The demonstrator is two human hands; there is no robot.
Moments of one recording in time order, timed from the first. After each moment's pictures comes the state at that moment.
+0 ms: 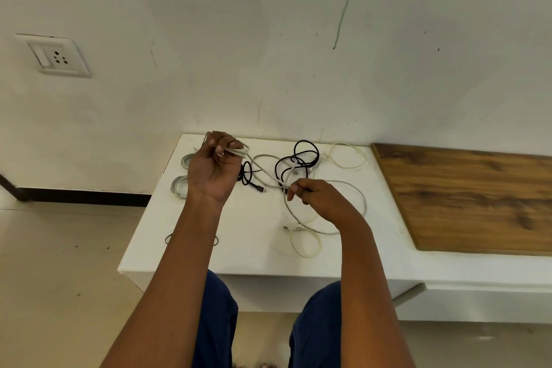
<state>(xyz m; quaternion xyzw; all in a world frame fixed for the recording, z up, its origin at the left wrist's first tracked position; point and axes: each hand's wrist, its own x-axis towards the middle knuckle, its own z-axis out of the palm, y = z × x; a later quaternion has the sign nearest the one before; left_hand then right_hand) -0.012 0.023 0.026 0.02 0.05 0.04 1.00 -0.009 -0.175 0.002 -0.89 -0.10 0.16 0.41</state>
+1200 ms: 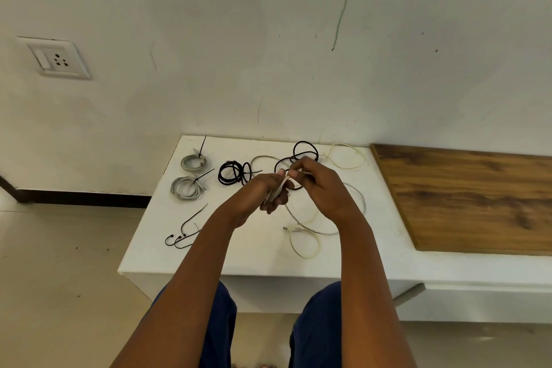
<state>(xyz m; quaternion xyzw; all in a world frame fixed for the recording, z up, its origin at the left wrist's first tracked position) -0.021 -0.016 -0.007 0.73 -0.05 -0.16 0.66 -0.009 -0.174 0.007 -0.85 -0.20 0.00 0.49</state>
